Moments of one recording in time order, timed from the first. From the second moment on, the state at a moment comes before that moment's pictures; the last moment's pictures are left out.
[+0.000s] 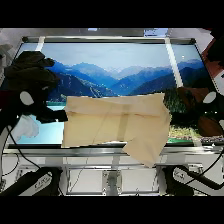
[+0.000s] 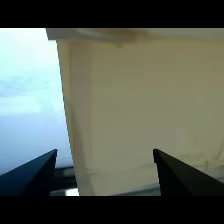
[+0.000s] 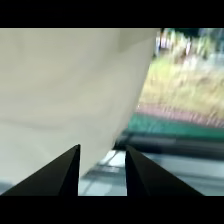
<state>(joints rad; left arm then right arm) 0.04 -1.07 0.83 1.31 -1.25 -1.42 -0.34 -1.19 0.88 -1.33 1.44 1.28</state>
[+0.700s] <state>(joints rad) 0.04 -0.90 0.59 1.17 -1.25 -1.42 -0.38 -1.16 0.52 -1.21 1.50 1.26</state>
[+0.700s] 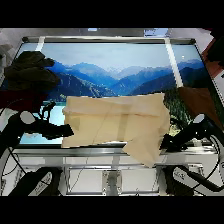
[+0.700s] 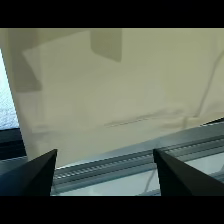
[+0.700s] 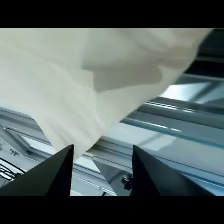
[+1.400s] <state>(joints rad) 0.04 -0.90 0.59 1.15 -1.25 -1.42 -0.25 -1.18 0.46 -1.16 1.36 1.28</state>
